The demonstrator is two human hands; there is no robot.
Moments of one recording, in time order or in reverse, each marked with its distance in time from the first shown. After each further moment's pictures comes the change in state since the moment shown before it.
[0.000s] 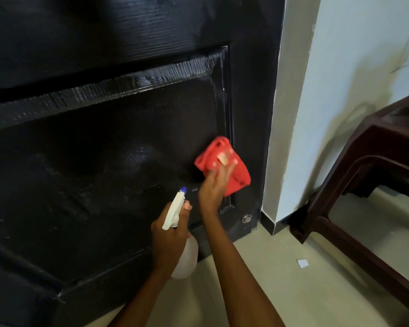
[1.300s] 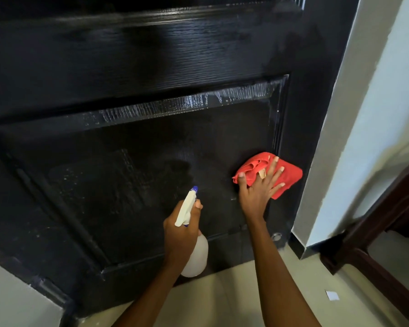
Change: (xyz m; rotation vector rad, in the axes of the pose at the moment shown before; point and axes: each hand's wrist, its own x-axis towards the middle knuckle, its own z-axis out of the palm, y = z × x) left_hand 0.014 0.012 -0.062 -0.030 0.192 -0.004; right_hand 0.027 0.020 0.003 -0.451 -0.095 -0.376
